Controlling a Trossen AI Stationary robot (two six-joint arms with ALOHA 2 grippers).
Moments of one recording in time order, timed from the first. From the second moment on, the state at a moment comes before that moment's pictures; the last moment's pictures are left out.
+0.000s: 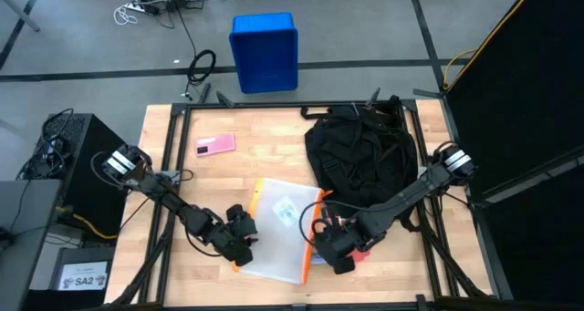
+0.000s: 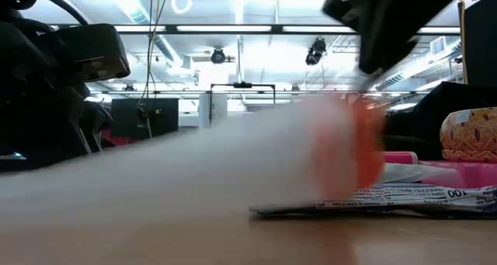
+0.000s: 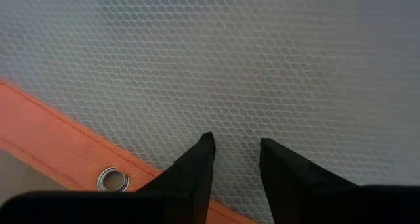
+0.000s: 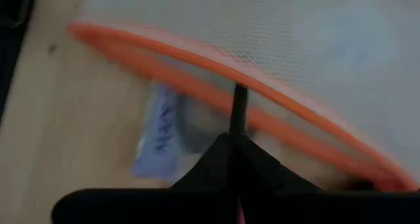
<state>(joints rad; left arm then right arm) -0.64 1.68 0.67 -0.05 -0.43 -0.85 0.55 1.81 1.40 -0.78 0.24 0.29</state>
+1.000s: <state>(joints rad) -0.77 1.60 0.53 -0.08 -0.72 -0.96 0.56 1.48 0.77 0.07 0.39 0.39</state>
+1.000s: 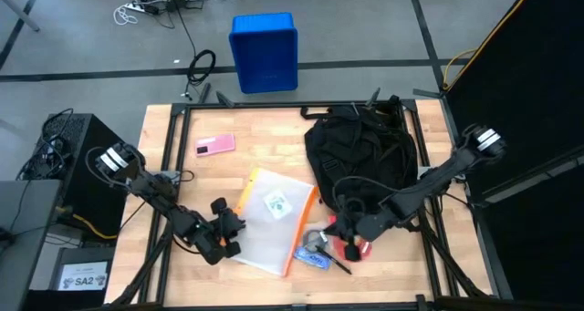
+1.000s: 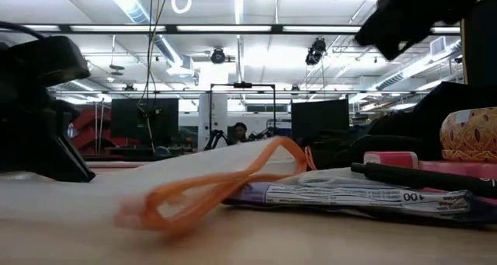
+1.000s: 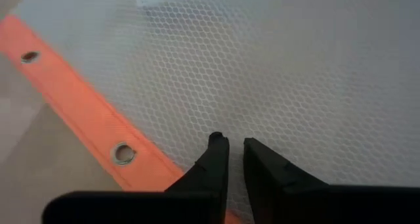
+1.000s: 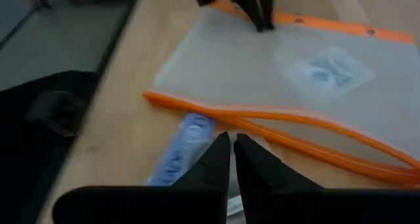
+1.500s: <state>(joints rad) -0.77 1.54 0.54 0.03 -0.71 -0.80 0.32 1.73 0.77 0.26 0.19 0.36</state>
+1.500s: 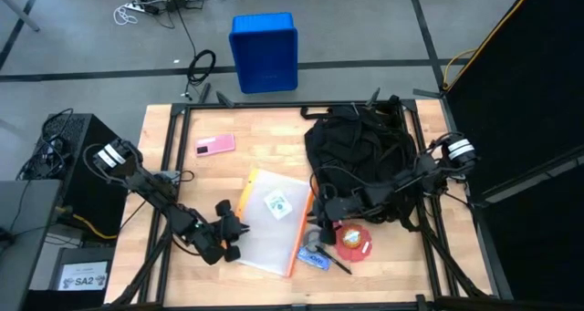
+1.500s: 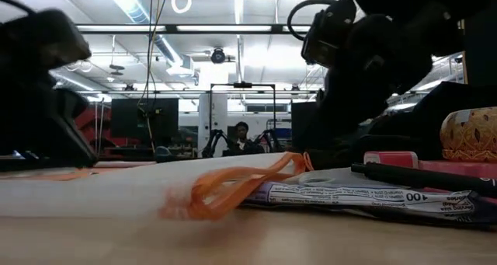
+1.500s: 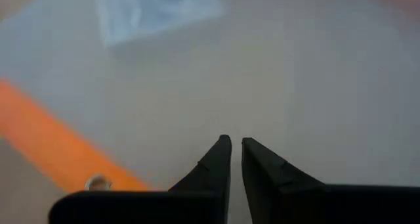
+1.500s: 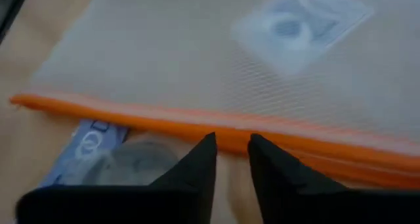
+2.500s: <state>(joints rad) -0.43 1.52 0.31 0.59 -0.53 -0.35 0.23 1.78 0.81 0.21 0.27 0.30</state>
